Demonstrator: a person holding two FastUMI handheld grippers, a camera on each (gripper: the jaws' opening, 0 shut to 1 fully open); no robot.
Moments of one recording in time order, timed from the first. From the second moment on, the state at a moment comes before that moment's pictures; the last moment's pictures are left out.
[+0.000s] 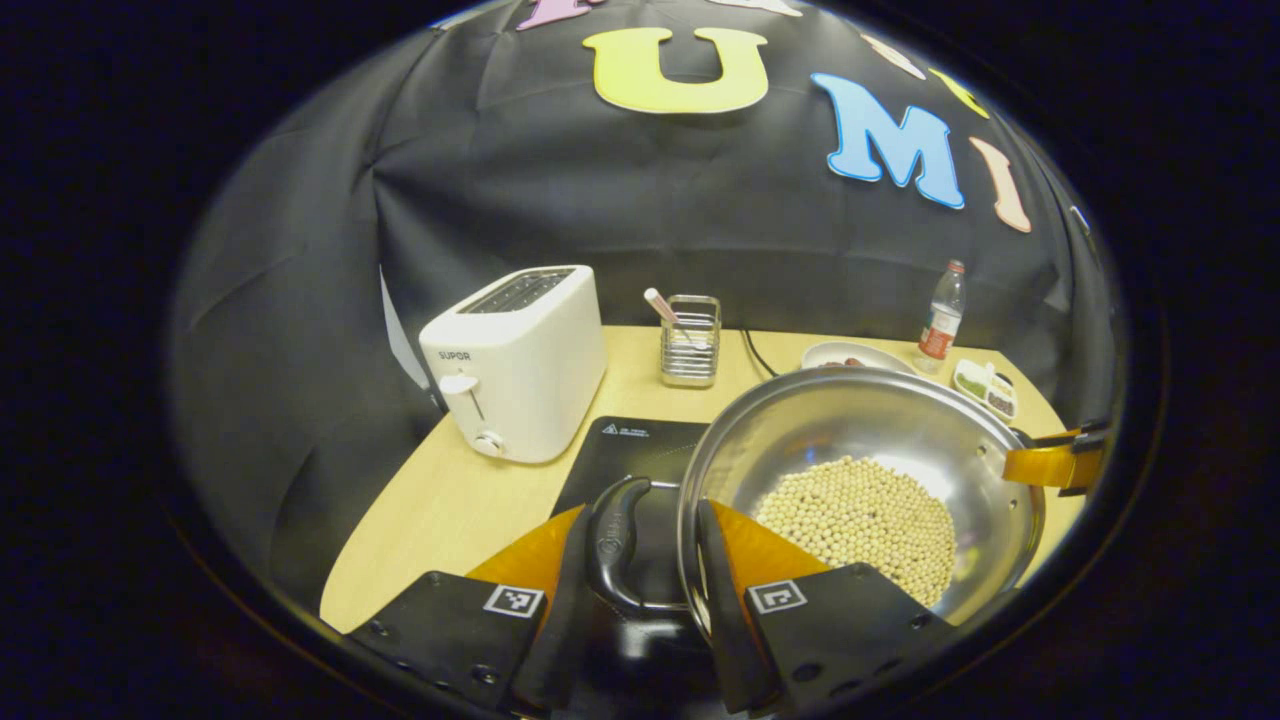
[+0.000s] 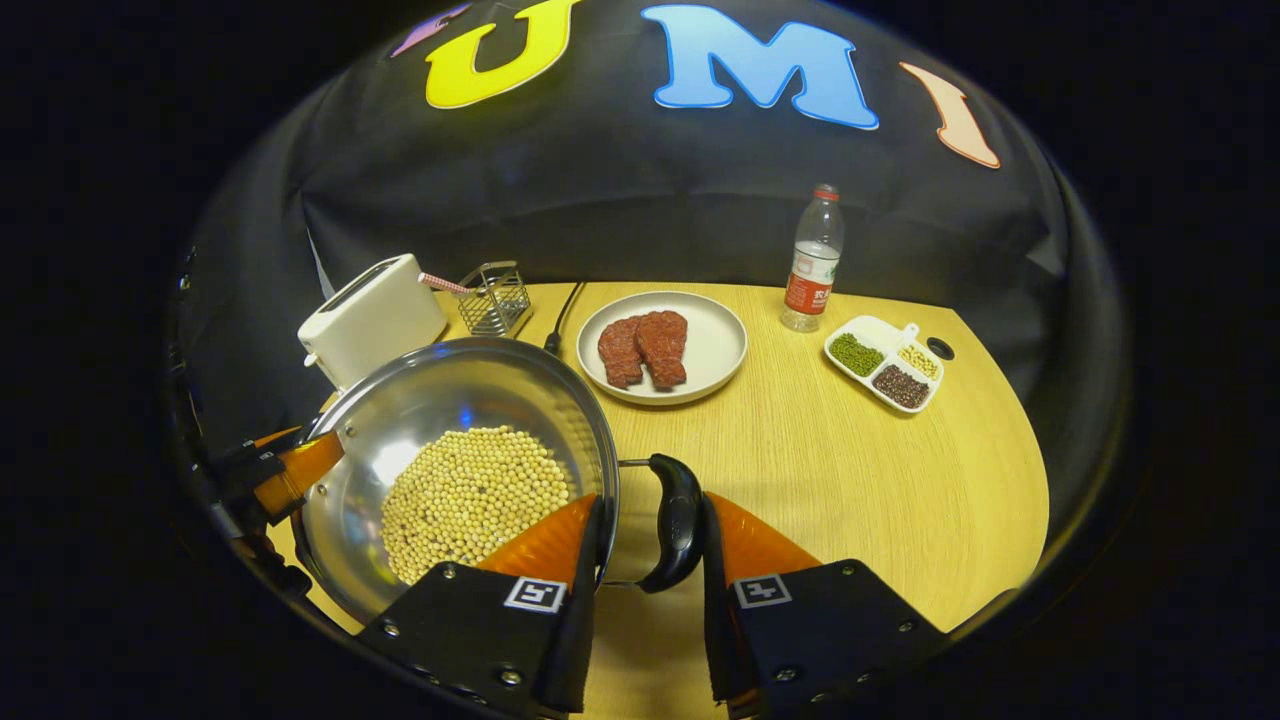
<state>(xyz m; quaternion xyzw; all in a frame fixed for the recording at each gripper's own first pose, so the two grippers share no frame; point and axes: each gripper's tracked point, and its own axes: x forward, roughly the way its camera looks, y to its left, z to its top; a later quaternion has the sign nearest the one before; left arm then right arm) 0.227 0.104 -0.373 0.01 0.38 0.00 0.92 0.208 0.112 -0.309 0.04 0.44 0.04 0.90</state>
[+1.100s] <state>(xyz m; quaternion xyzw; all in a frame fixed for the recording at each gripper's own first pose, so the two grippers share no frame) 0.255 0.184 -0.390 0.01 0.37 0.02 0.93 0.225 0.180 -0.304 0.09 0.44 0.10 0.89</state>
